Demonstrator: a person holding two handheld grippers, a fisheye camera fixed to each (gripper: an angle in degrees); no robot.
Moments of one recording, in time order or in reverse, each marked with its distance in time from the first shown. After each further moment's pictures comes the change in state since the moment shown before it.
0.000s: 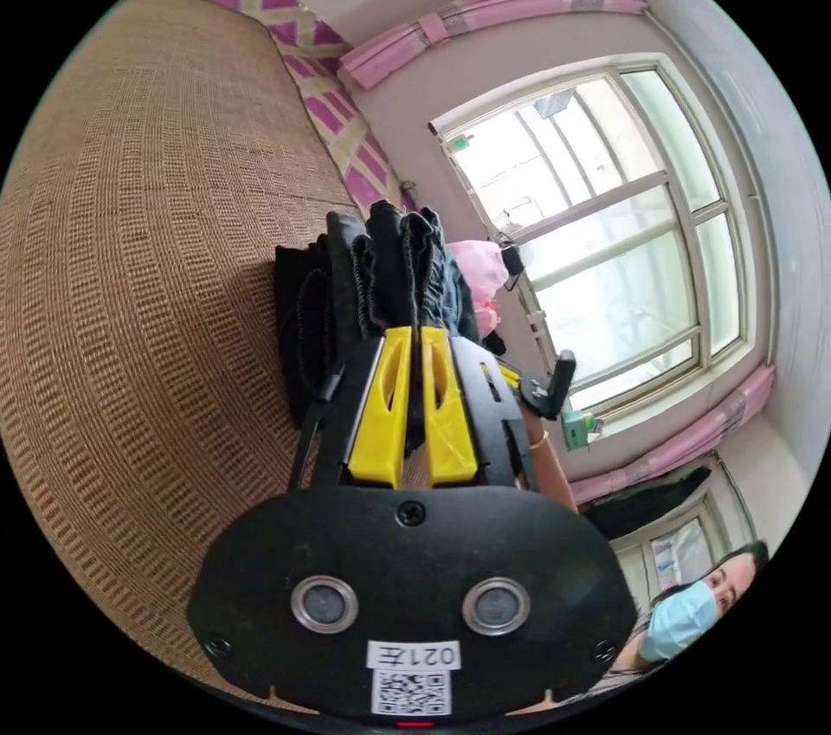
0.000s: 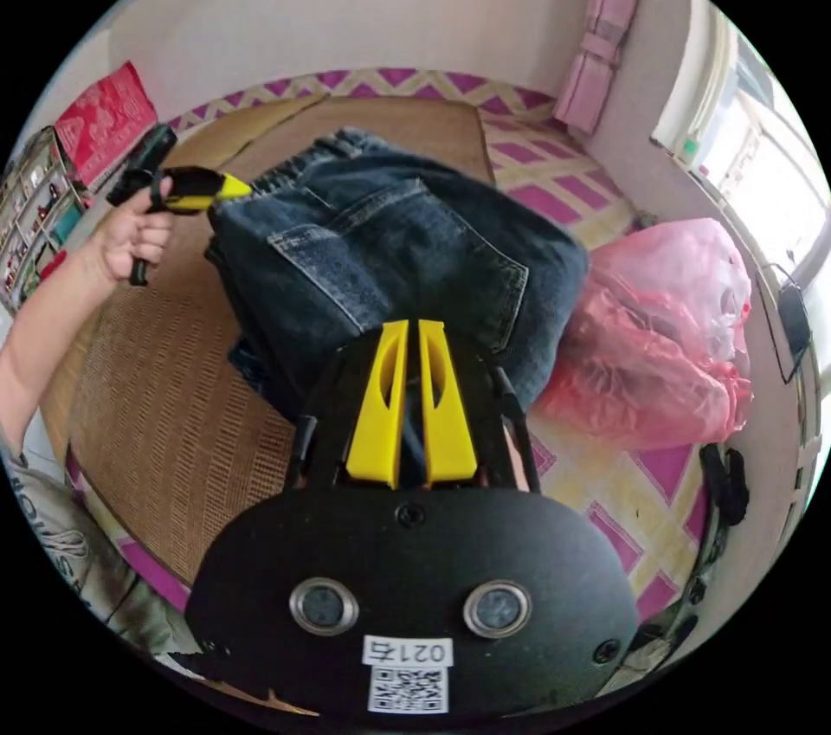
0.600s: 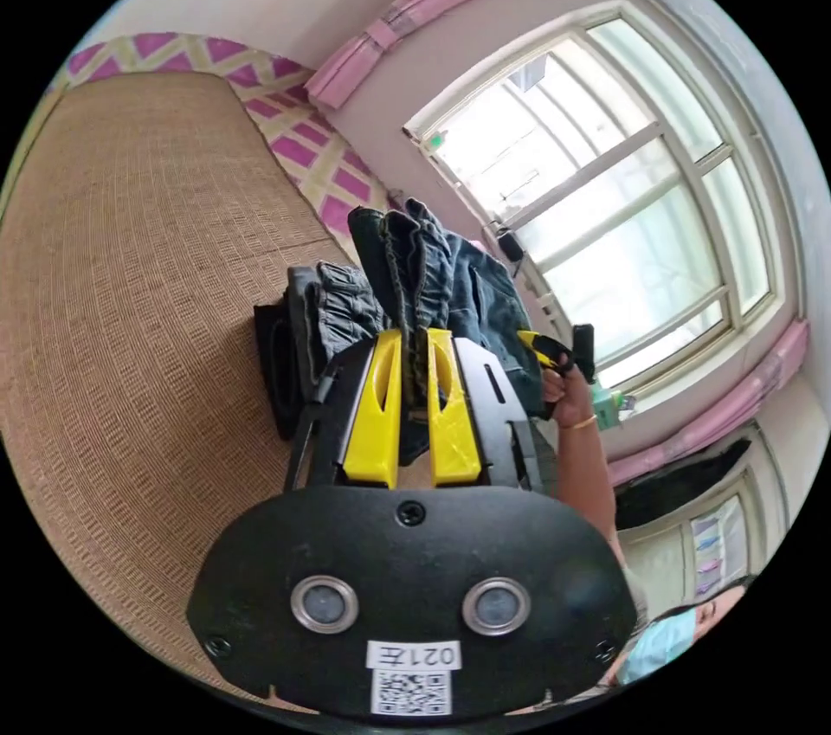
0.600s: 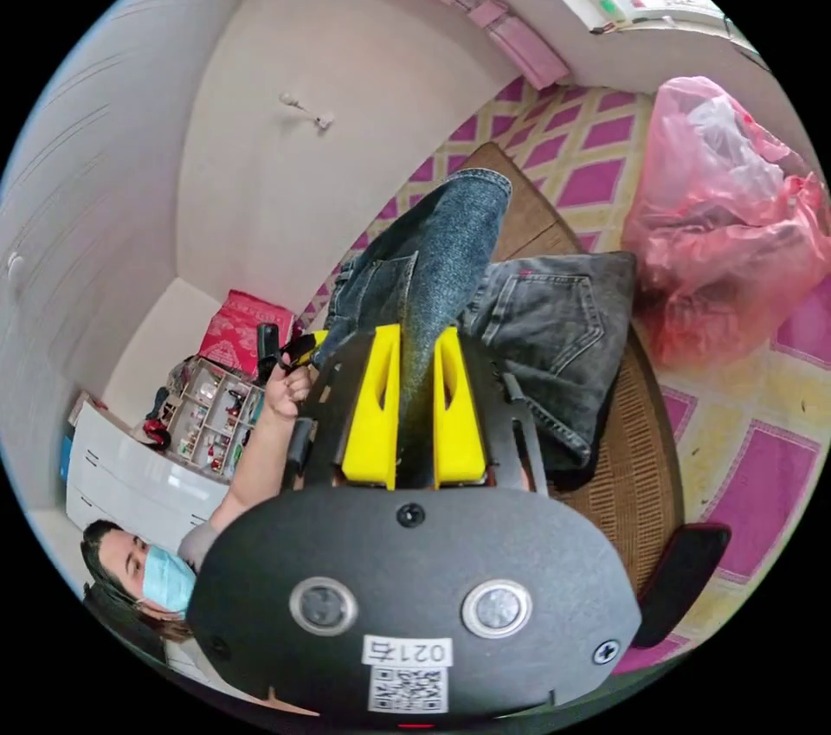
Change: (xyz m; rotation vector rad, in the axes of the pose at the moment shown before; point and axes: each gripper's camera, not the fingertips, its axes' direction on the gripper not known) left arm 0.156 -0.084 0.047 -0.072 -0.174 0.140; right arm 0.172 0.141 -0.018 0.252 -0.720 0.530
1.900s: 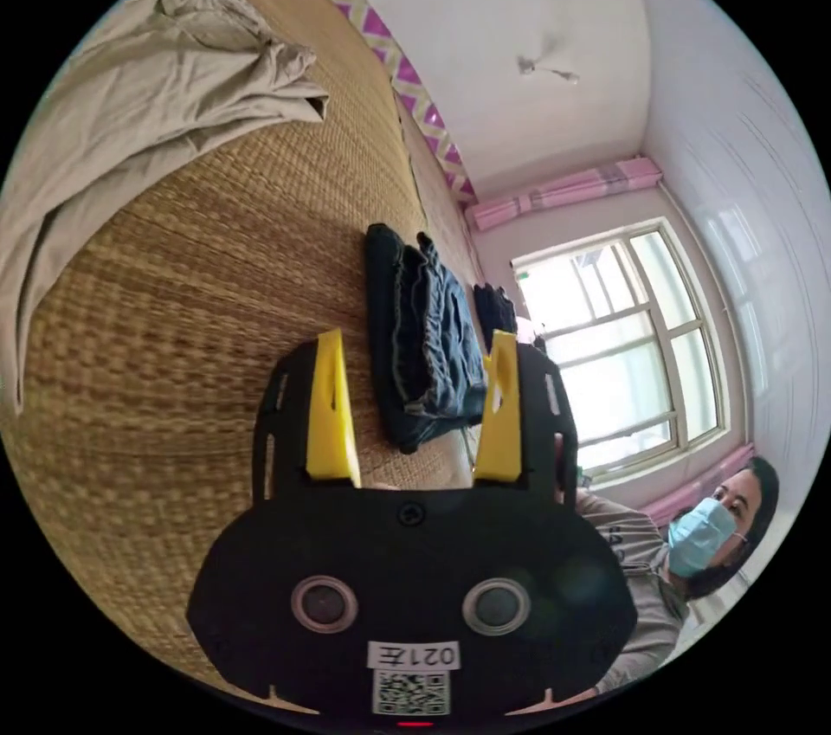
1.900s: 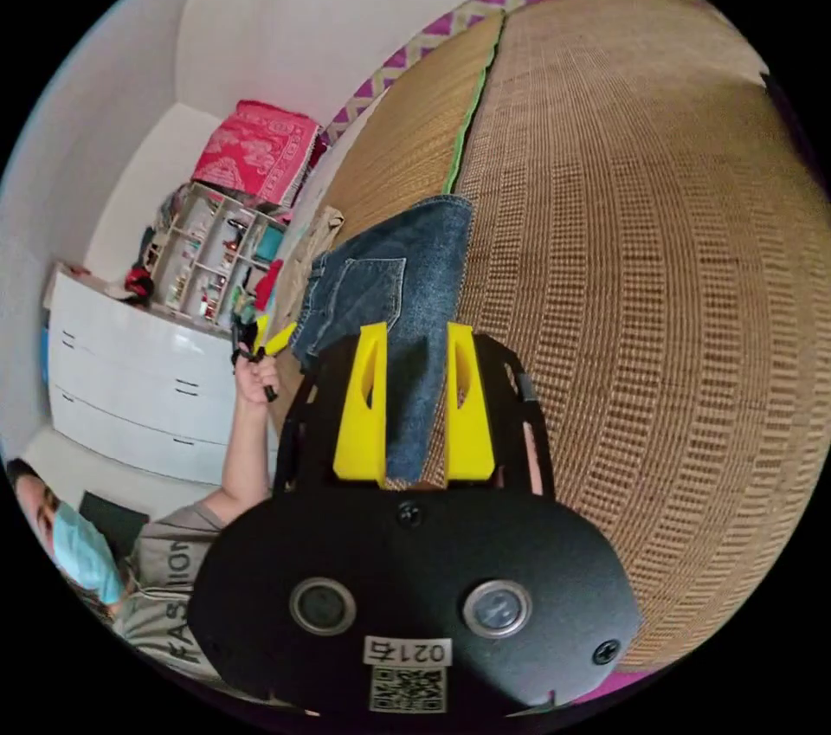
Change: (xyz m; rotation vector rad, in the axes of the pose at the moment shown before) left arm -0.317 0.916 -0.362 0.404 0.021 -0.497; right arm -0.613 0.283 0.413 -0.530 -0.066 -0.155
